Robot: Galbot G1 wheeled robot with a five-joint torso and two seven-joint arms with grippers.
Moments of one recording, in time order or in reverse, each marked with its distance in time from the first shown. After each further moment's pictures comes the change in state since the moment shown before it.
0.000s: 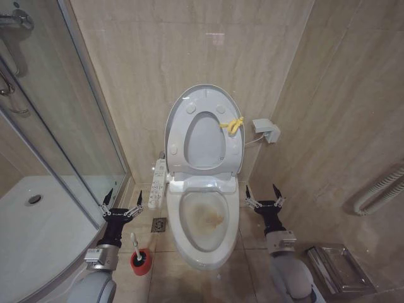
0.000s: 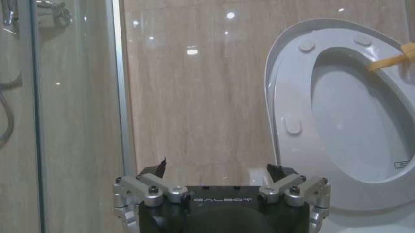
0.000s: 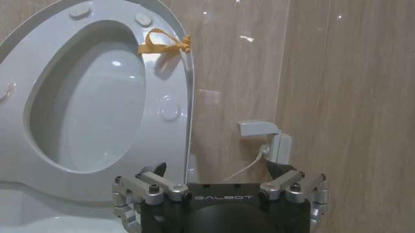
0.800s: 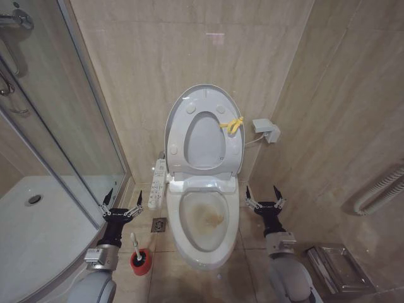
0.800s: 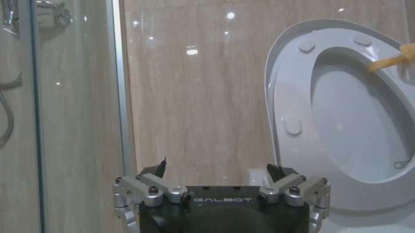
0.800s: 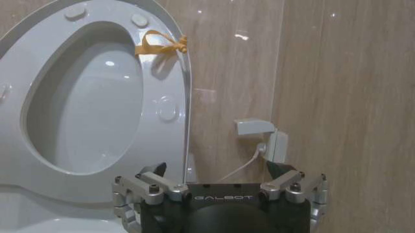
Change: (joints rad) left arm 0.000 0.000 0.000 0.000 0.000 0.000 0.000; right arm -0.007 0.019 -0.006 0.012 -0.008 -0.010 0.020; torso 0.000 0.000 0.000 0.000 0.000
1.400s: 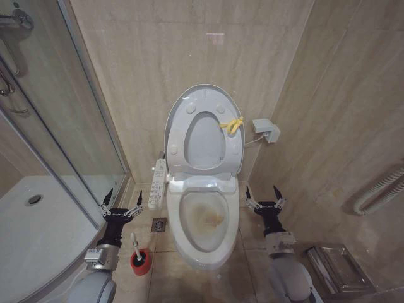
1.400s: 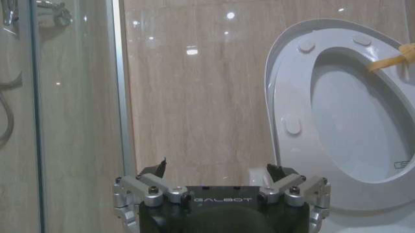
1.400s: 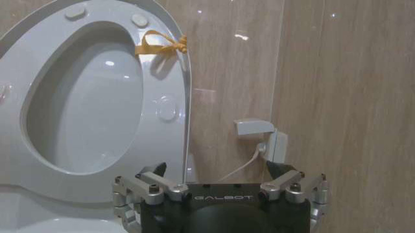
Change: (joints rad) left arm 0.000 0.000 0.000 0.000 0.000 0.000 0.000; right arm 0.000 0.000 0.000 0.000 -0.001 -0.001 0.001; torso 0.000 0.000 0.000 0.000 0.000
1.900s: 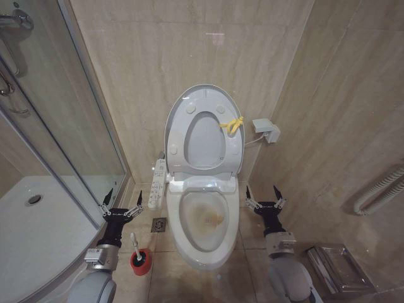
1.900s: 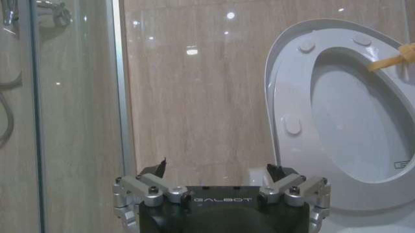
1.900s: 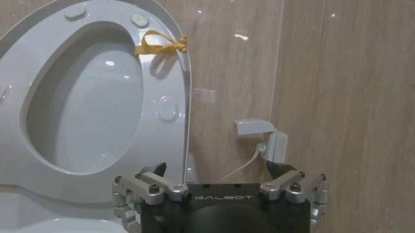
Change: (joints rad) left arm 0.000 0.000 0.000 0.000 0.000 0.000 0.000; right arm 0.000 0.000 0.000 0.000 0.000 0.000 0.000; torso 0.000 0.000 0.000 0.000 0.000
